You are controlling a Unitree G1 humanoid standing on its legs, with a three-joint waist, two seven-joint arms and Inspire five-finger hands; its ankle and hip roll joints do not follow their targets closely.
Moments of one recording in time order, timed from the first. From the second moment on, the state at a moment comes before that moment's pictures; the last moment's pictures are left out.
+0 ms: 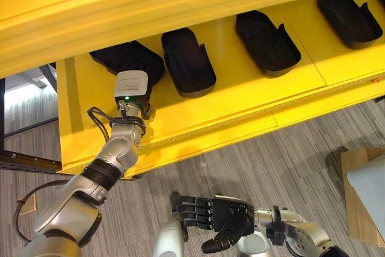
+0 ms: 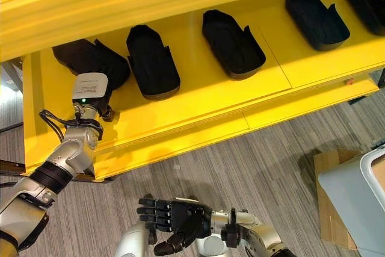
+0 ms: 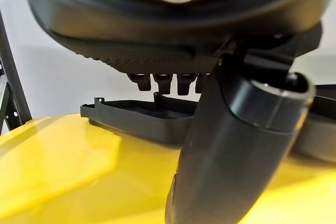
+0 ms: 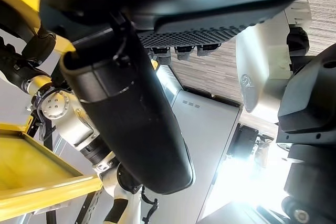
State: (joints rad) left arm -0.76 0.67 -0.62 0.44 0.64 0.46 0.20; right arm -0.01 -0.52 0.53 0.13 0.75 0.28 0.91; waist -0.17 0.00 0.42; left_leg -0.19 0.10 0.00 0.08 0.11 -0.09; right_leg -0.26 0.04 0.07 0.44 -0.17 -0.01
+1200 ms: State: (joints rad) left arm -0.82 0.61 -0.63 0.50 0.76 0.64 -0.08; right arm 0.00 -0.54 0.53 0.13 0.75 0.29 0.93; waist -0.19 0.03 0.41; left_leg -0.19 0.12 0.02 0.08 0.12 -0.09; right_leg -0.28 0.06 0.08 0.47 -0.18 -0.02
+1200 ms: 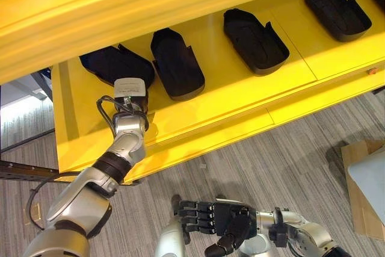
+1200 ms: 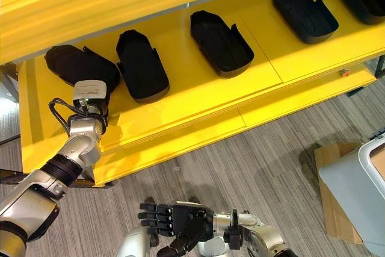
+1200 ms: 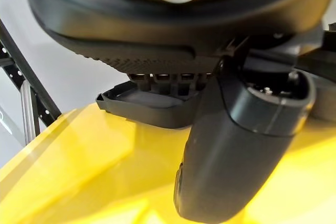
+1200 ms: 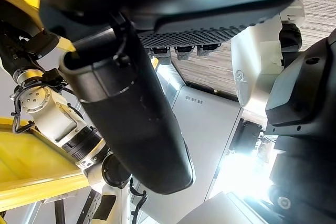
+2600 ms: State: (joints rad) left arm -0.62 0.80 -0.55 0.31 1.09 0.50 -0.34; right arm 0.00 -0.57 0.46 0.13 0.74 0.32 0.93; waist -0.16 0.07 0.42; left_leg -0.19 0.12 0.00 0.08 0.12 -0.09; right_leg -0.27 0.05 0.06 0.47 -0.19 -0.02
